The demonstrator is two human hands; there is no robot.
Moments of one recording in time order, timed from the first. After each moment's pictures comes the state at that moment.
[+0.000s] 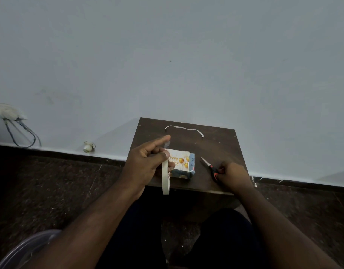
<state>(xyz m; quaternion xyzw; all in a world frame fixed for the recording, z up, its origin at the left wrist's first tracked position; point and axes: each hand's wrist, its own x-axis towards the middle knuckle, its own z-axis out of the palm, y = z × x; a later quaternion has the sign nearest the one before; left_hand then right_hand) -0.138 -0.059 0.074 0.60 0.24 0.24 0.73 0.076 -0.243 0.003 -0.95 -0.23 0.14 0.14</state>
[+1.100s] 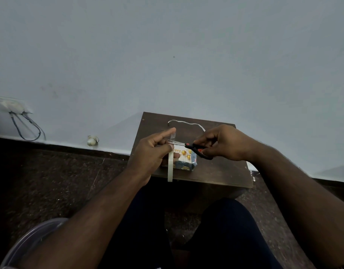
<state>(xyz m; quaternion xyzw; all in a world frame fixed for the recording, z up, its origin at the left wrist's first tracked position) -0.138 -0.058 0.075 0.59 0.25 0.20 0.74 0.044 -0.206 0.136 -0.79 -0.52 0.25 0.22</state>
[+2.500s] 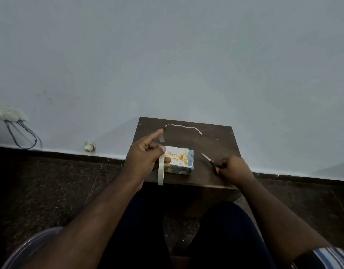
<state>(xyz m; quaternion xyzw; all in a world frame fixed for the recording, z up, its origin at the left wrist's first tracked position) -0.140 -0.053 0.076 0.59 0.27 0.23 0.72 0.082 -0.253 0.012 -0.95 -0.25 0.15 0.12</state>
